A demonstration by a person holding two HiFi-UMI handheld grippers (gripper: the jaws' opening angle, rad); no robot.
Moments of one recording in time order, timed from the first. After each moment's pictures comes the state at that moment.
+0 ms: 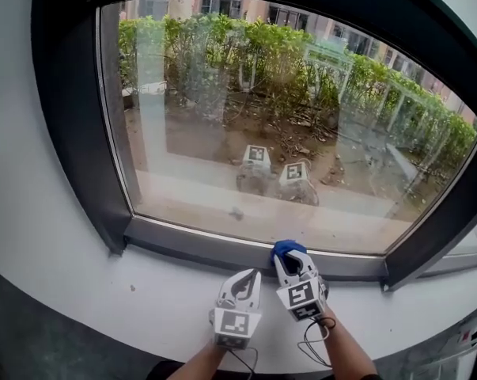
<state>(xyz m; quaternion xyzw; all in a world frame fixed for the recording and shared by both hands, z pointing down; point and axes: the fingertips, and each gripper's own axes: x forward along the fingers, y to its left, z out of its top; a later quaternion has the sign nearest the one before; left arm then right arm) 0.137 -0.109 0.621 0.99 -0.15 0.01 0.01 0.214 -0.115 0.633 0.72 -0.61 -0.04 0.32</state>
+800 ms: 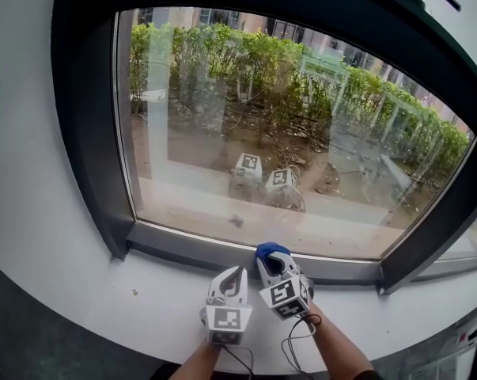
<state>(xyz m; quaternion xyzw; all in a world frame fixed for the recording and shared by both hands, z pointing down) 0.108 -0.154 0.616 0.98 -0.20 0.00 0.02 0.171 -0.158 0.630 0.70 -0.62 -0.05 0.35</state>
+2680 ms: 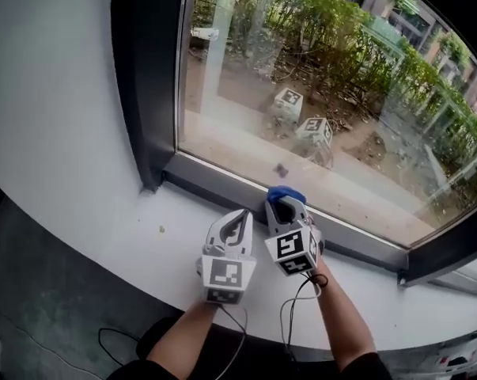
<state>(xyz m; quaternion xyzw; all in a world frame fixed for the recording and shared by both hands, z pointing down) 0.038 -0.204 0.596 0.96 -0.29 0.00 0.02 0.112 -0.223 0.626 0.64 -0.67 -0.09 0.37</state>
